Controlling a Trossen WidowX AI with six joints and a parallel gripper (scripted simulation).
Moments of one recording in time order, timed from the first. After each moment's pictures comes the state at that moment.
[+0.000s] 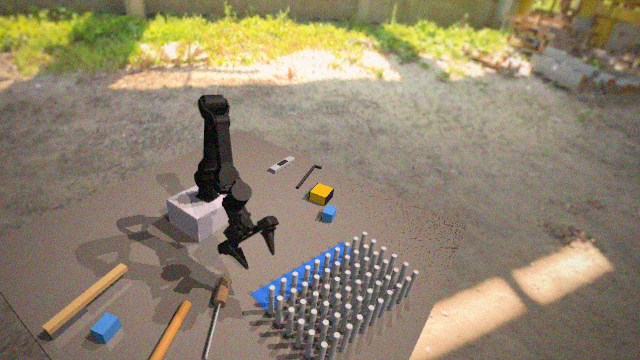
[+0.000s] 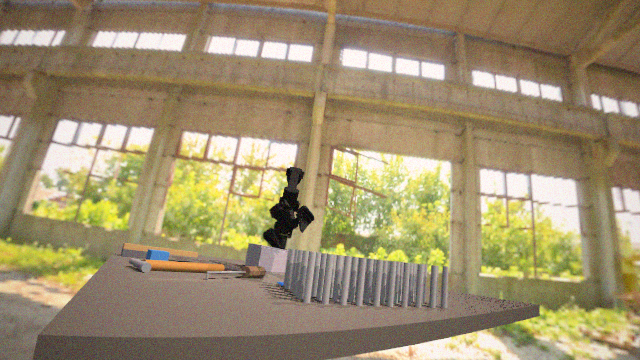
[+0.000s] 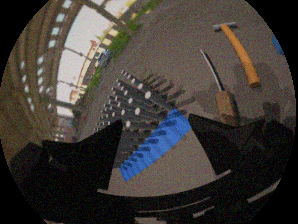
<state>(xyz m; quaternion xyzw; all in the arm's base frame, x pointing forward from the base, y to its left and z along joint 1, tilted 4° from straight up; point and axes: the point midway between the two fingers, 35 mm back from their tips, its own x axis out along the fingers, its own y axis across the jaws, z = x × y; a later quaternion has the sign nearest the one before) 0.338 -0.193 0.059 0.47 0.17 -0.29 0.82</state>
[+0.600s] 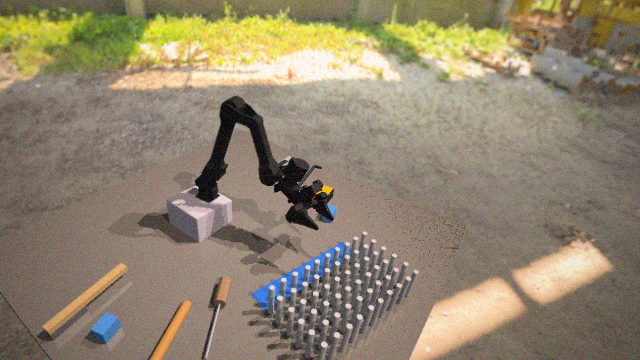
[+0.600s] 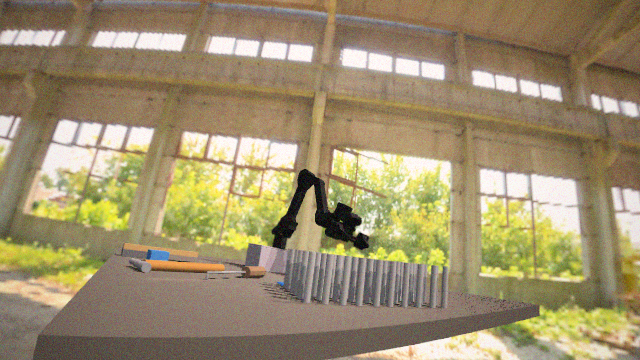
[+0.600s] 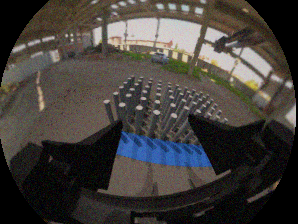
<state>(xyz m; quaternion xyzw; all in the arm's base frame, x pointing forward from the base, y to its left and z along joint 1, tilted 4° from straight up) 0.427 0.037 0.090 -0.04 0.16 -0.09 0.98</state>
